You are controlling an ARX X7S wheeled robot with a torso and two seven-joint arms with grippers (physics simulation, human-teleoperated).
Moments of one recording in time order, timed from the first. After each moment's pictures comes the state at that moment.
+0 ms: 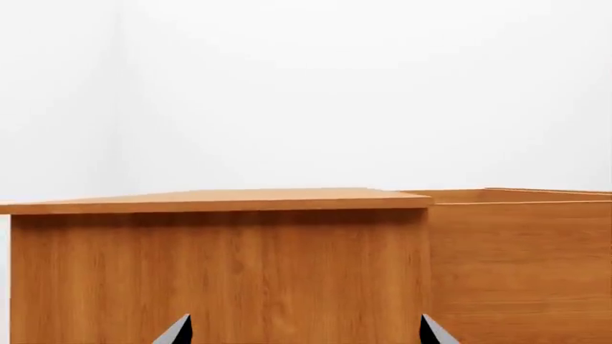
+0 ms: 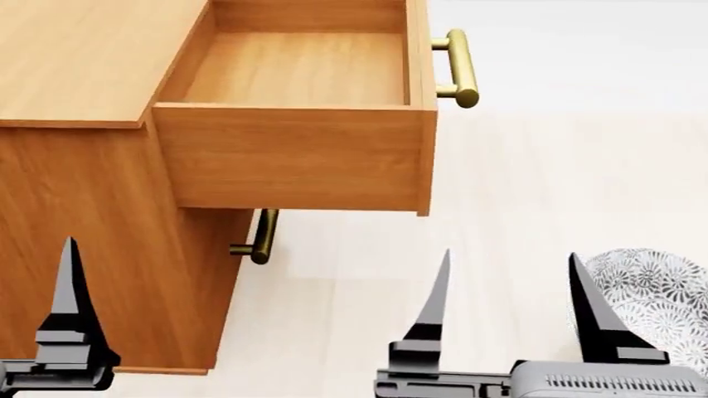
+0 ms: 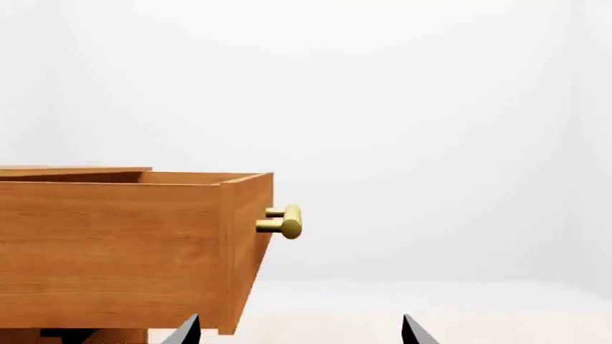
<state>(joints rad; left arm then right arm) -0.07 -0.19 0.05 0.61 -0.14 -0.29 -0.18 0.09 0.18 -0.09 -0.63 0.14 0.37 0.20</state>
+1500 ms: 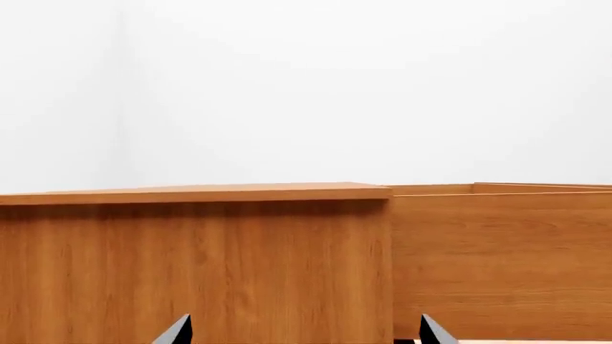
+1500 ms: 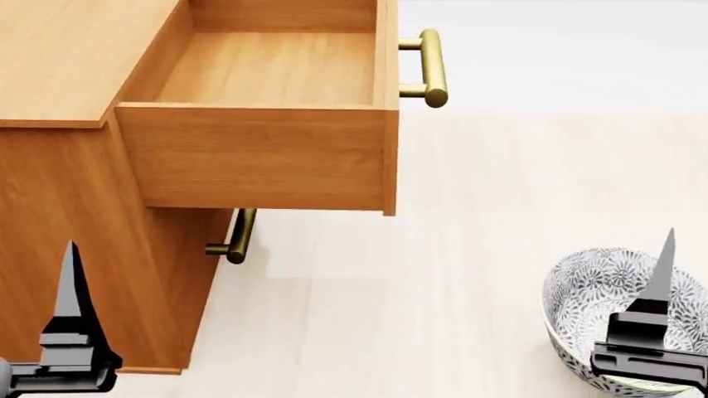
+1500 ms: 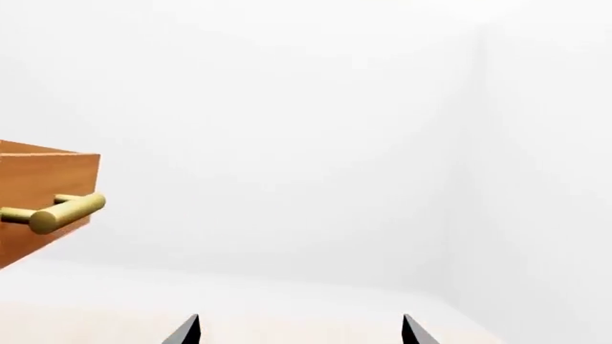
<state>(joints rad) -0.07 -0.23 0.09 0.59 -0.16 -0.26 -0.25 0.08 0.48 0.27 -0.56 0.29 0.41 0.14</state>
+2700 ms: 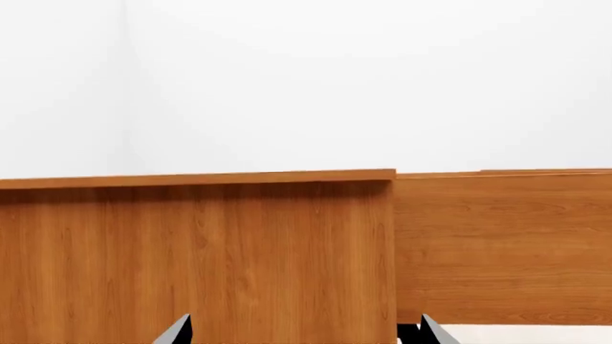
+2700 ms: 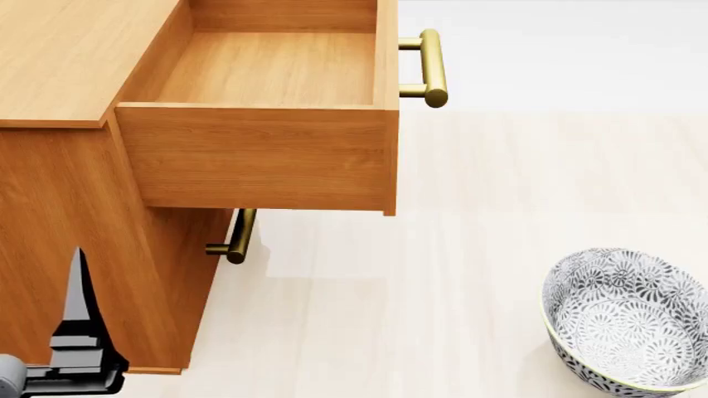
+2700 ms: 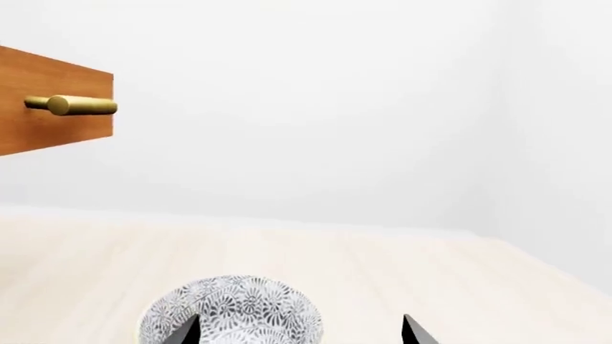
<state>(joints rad) -0.07 -0.26 0.13 0.56 -0.17 -0.24 -0.31 -0.35 0.43 0.59 -0.38 0.49 0.06 -0.20</state>
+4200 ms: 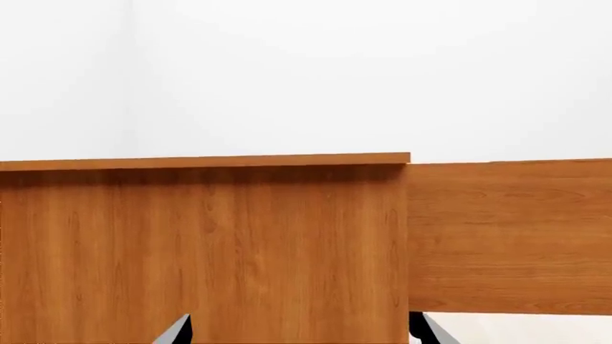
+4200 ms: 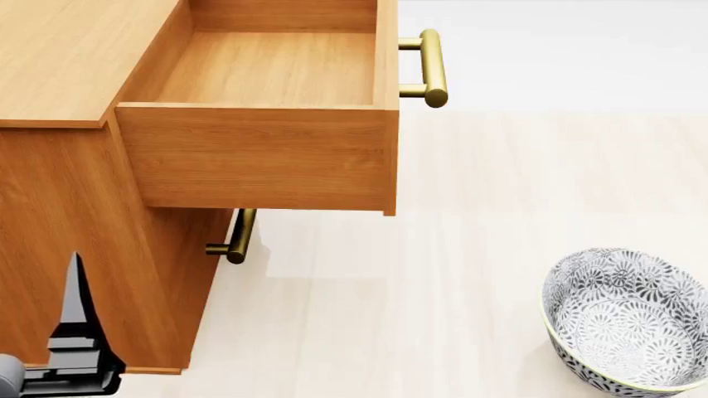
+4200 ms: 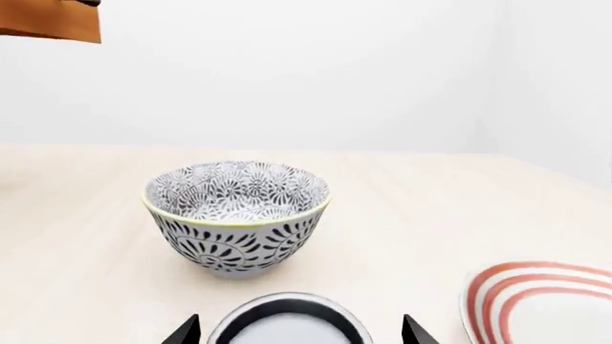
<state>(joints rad) -0.07 -0.29 0.14 0.52 -0.20 -0.21 -0.33 -0.36 0.27 0.54 0.00 0.37 -0.25 -0.36</state>
